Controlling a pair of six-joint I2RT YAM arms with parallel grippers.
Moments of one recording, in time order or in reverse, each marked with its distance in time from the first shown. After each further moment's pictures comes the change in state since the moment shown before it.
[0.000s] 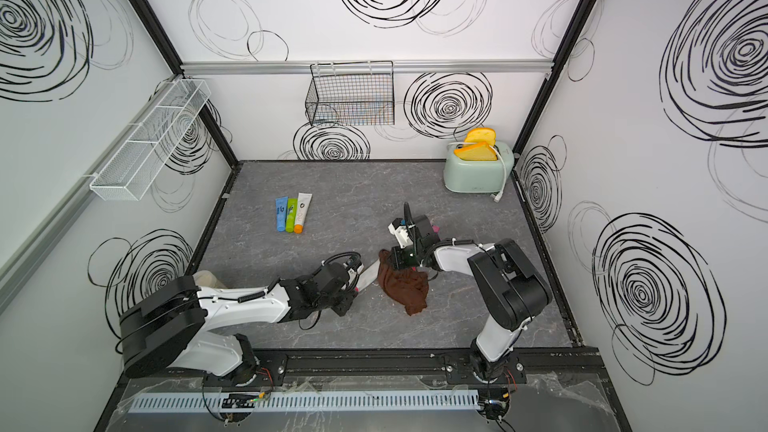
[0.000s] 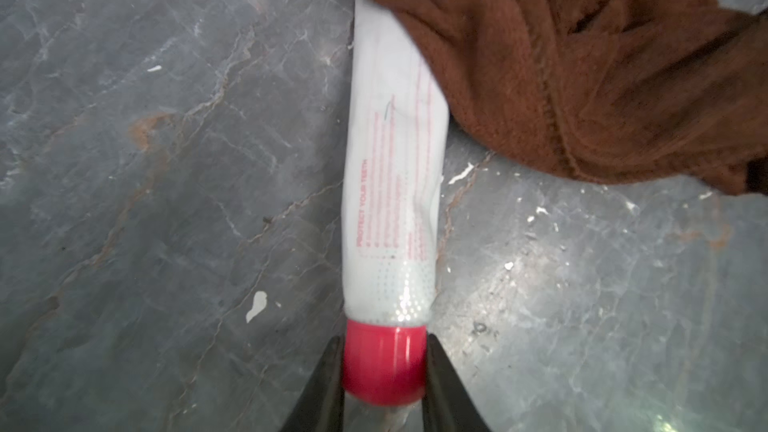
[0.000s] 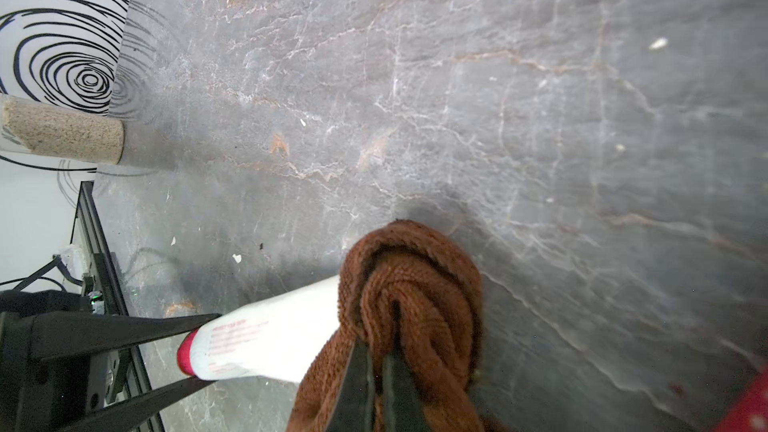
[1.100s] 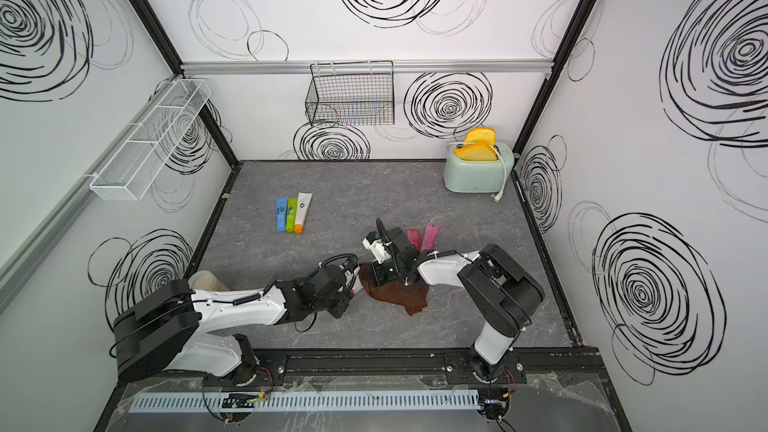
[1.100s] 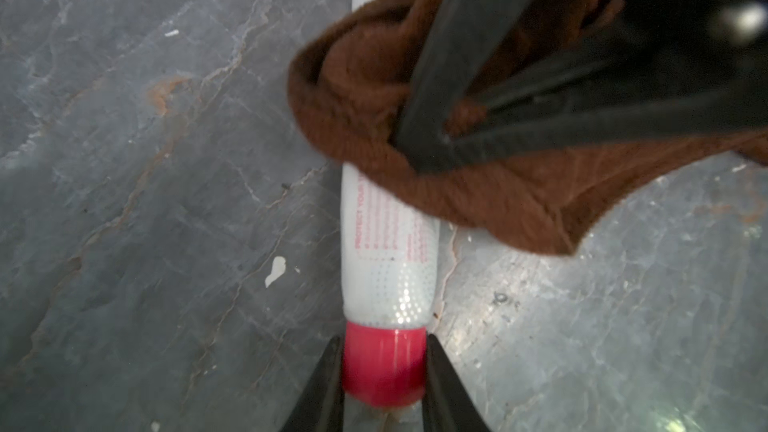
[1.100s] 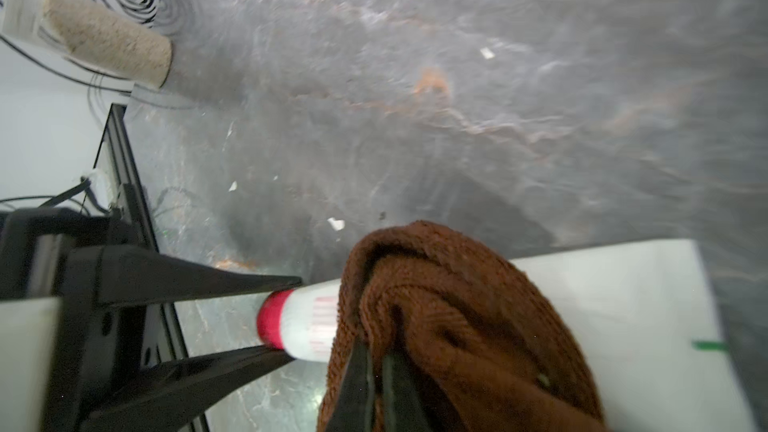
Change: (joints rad) left arm 0.003 -0.035 -0.028 -0.042 -0.014 0.000; right arm 0.241 -0.007 -0.018 0.082 0.027 0.066
